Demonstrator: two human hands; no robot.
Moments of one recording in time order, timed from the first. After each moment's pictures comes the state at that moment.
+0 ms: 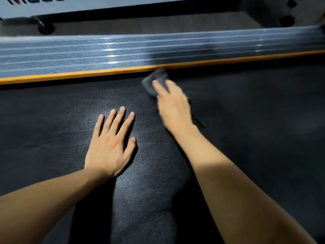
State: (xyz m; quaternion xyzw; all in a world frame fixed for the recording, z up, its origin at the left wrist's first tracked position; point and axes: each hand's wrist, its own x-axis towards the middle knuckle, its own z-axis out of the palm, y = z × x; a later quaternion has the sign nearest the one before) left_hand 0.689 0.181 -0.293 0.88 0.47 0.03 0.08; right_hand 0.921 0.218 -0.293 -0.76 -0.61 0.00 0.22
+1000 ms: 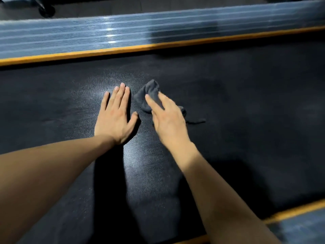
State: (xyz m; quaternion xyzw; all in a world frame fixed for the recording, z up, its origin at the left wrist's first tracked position) left_hand 0.691 0.183 -0.293 0.87 0.49 0.03 0.08; right_hand 0.860 0.109 -0.293 -0.72 -0.65 0.05 0.25
